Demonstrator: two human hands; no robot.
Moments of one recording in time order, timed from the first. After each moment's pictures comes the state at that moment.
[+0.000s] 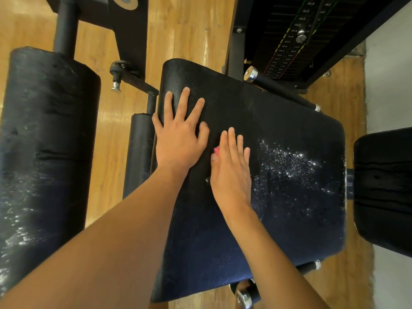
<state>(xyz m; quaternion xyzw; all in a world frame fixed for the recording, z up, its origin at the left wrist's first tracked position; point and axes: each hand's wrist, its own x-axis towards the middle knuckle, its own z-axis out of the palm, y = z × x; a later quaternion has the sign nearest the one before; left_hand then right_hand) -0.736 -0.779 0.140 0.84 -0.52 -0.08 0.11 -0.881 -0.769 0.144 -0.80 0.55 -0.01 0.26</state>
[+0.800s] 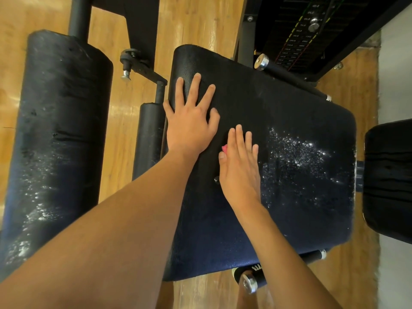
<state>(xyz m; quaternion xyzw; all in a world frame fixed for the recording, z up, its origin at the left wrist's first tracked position) -0.737 -0.780 0.144 0.84 -0.52 -0.09 0.10 -0.894 -0.750 0.148 -0.81 0.52 0.01 0.26</state>
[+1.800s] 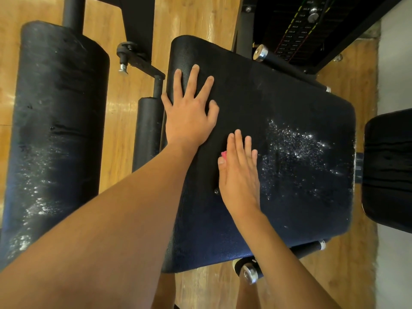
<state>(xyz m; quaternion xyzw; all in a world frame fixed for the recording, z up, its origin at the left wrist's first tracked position) -0.736 -0.780 0.142 0.84 -0.52 -0.09 0.09 -0.906 -0.724 0.145 -0.80 0.53 0.01 0.28</state>
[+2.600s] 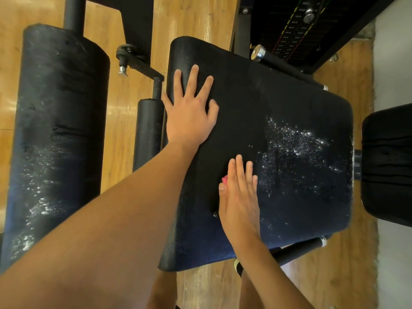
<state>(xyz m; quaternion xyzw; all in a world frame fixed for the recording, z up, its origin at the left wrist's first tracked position) -0.736 -0.780 0.146 0.84 -0.52 -0.10 0.08 -0.931 -0.664 0.141 -0.79 0.54 0.02 0.28</state>
